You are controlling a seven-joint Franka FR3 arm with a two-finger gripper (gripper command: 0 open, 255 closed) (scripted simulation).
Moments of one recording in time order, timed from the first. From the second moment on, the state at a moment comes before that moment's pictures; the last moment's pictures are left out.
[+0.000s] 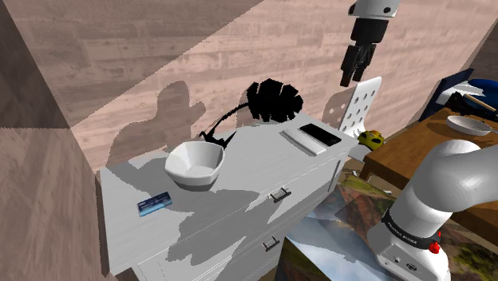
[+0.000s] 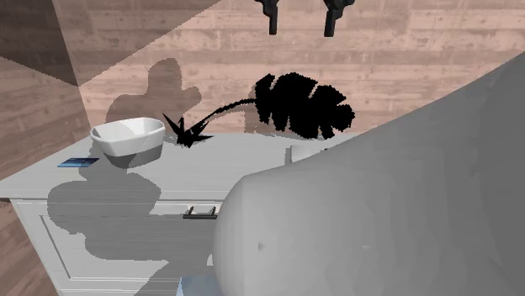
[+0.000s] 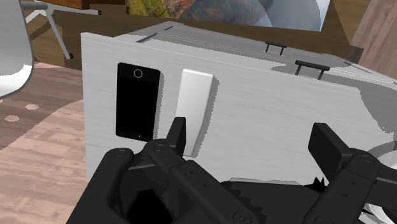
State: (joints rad) arm -0.02 -0.80 0.01 -2.26 0.03 1.47 -0.09
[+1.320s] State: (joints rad) arm -0.09 -0.40 -0.01 -2.48 0.00 2.08 -0.03
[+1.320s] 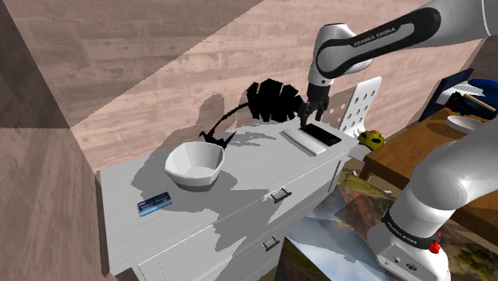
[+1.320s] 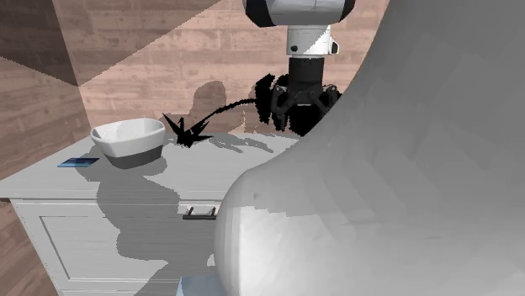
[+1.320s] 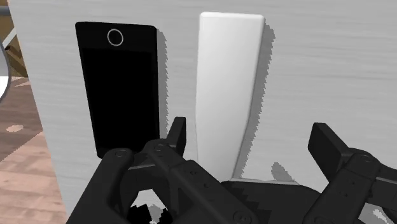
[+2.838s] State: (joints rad) arm -0.11 -0.14 -0.01 -2.52 -0.01 2.38 0.00
